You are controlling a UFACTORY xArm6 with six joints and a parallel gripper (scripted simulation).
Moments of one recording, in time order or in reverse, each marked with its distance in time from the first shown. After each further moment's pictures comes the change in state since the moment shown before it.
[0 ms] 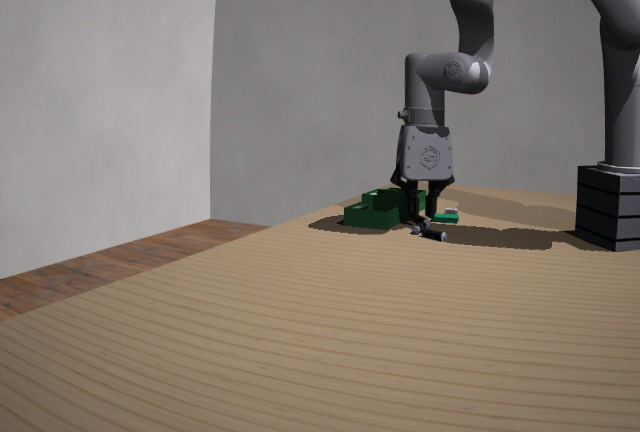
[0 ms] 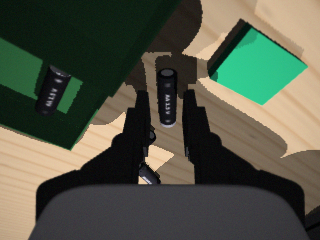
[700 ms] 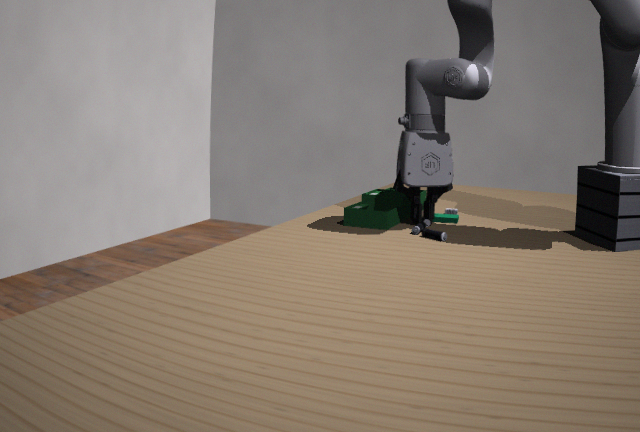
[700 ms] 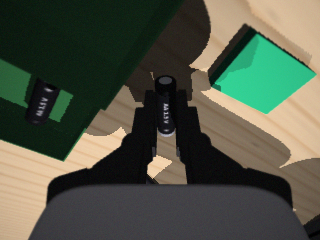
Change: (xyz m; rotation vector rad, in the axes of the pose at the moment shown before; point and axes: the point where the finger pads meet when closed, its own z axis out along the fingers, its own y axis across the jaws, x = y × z) arm -0.001 0.001 0.011 -0.001 -0.001 0.000
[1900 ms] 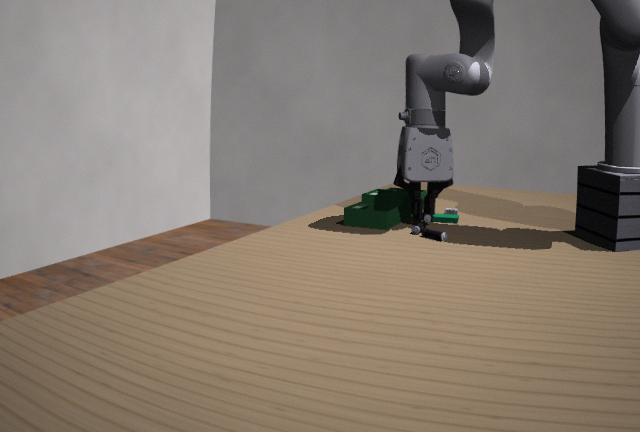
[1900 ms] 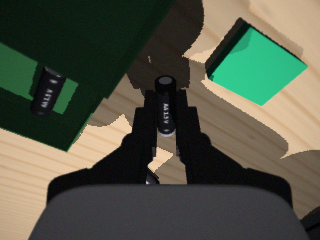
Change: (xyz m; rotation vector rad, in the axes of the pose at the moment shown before) arm 0.000 0.001 -0.009 -0.001 -0.002 0.000
